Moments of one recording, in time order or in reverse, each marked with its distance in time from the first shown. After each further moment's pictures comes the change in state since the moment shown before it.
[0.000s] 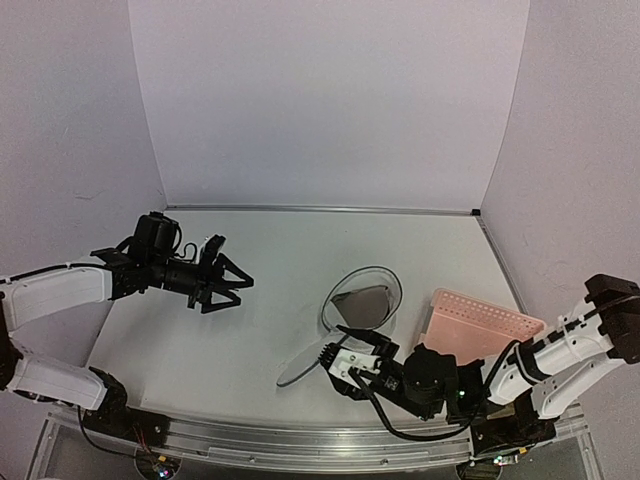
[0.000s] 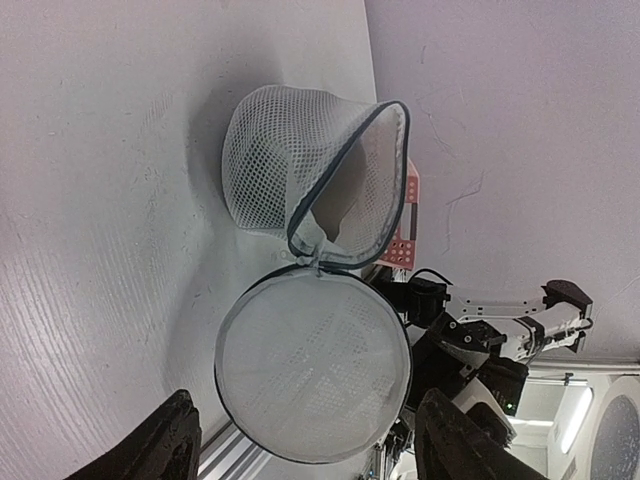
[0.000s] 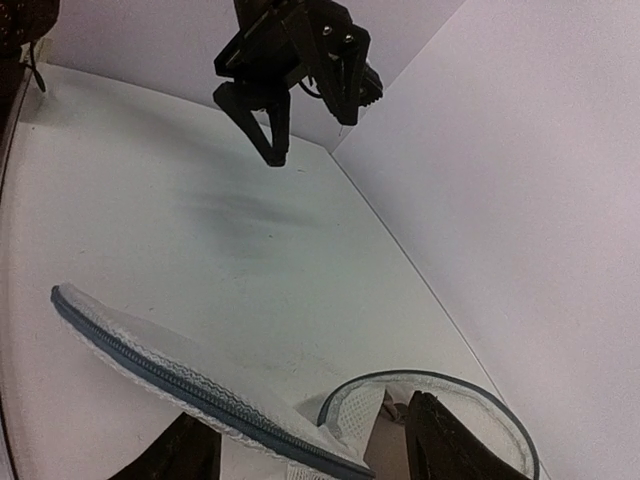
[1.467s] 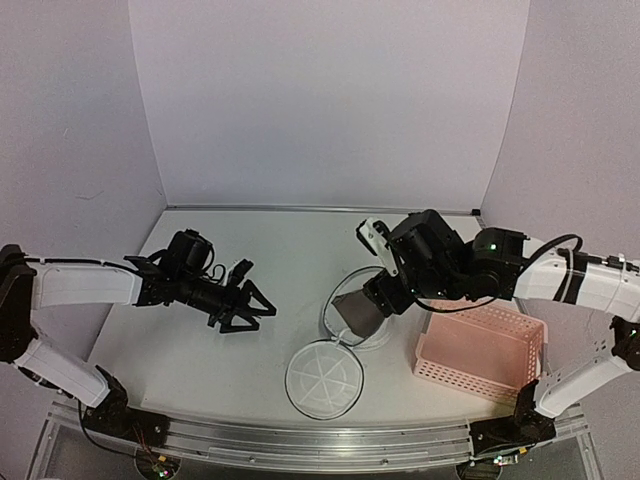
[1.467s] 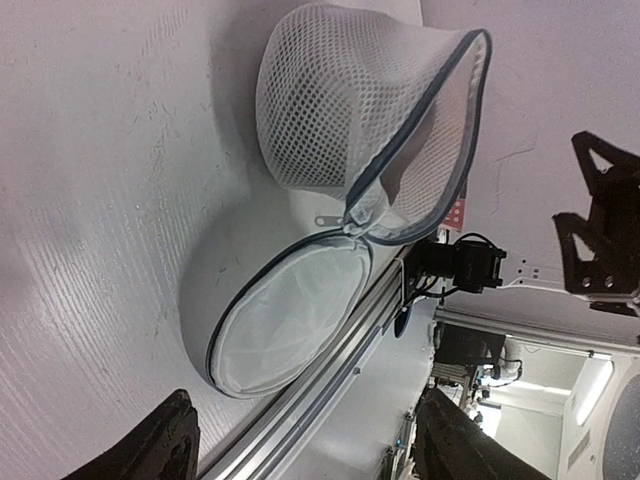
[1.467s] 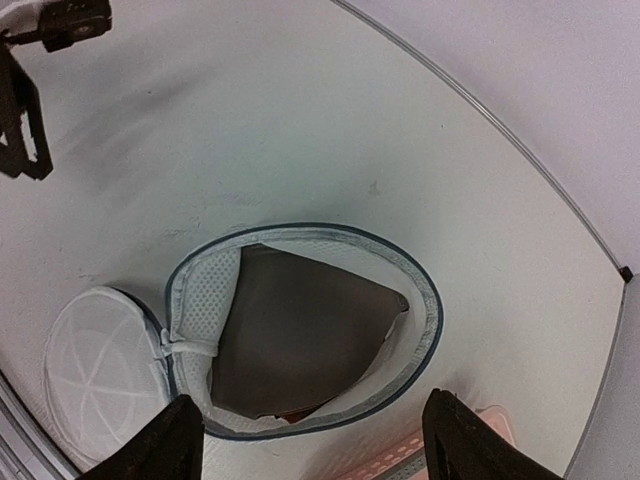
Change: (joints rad) left arm -0.133 0.168 -0.006 0.061 -0.046 0.033; right arm -0.406 -0.114 0.678 -1.431 -0.218 0.633
